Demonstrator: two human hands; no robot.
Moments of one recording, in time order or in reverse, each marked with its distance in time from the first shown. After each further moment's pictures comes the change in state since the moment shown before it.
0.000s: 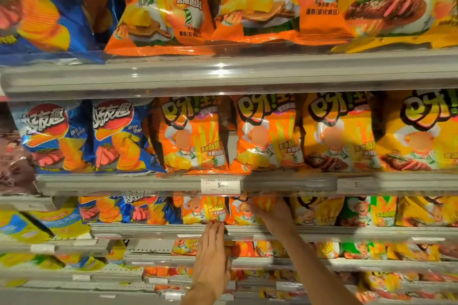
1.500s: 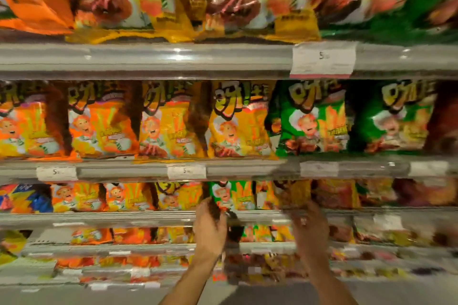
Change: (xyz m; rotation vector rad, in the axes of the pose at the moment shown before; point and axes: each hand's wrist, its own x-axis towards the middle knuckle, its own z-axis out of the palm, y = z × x) left_hand 0.040 0.363 0.065 -0.743 0.229 -0.254; right_hand -0.058 0.112 -0.402 -0.265 0.504 0.026
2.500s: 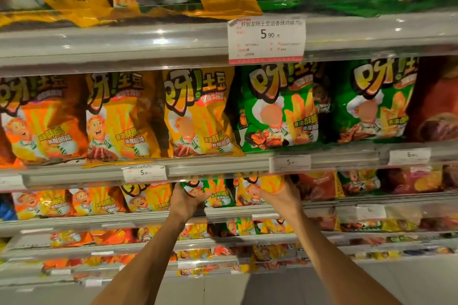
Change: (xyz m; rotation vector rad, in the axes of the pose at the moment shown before) left_hand 0.073 0.022 0.017 -0.300 -0.126 -0.221; right_hand 0.088 0.004 0.005 -0.020 -0.355 -0.040
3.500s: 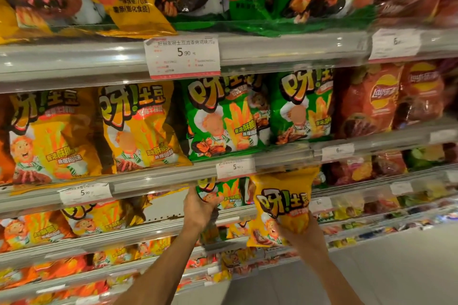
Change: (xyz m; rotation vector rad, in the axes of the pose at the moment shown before) left_hand -0.040 0.023 0.132 0.035 -0.144 0.145; right_hand -0.094 0.082 -0.116 0.161 0.207 0.238
